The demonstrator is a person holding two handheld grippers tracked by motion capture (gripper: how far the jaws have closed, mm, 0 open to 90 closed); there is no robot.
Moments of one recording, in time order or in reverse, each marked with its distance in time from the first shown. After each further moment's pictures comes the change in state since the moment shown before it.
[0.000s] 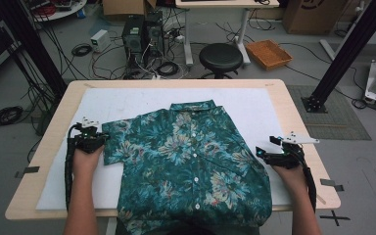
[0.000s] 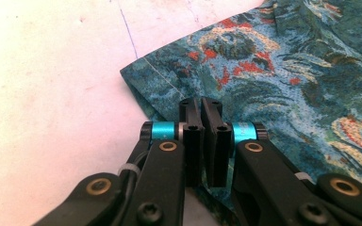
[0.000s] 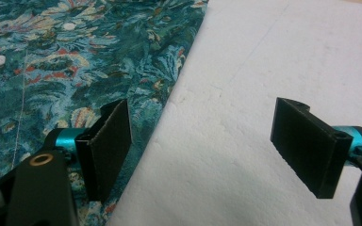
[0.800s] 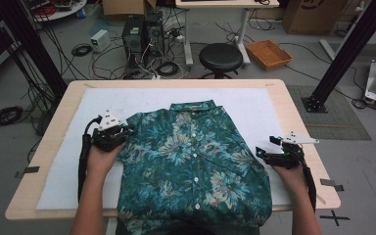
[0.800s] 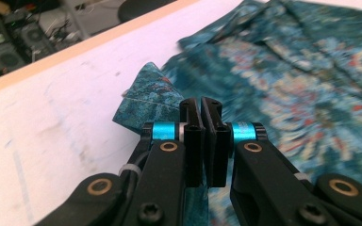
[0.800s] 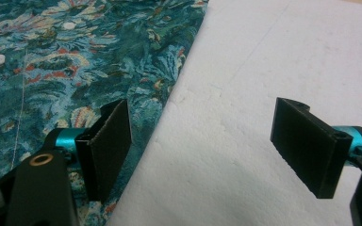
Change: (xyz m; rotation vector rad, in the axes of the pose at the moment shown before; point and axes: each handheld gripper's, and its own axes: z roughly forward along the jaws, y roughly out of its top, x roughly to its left) left arm -0.087 0.046 -0.044 -0.199 -0.225 0.257; right arm 0.000 0.000 0.000 0.003 0.000 0.000
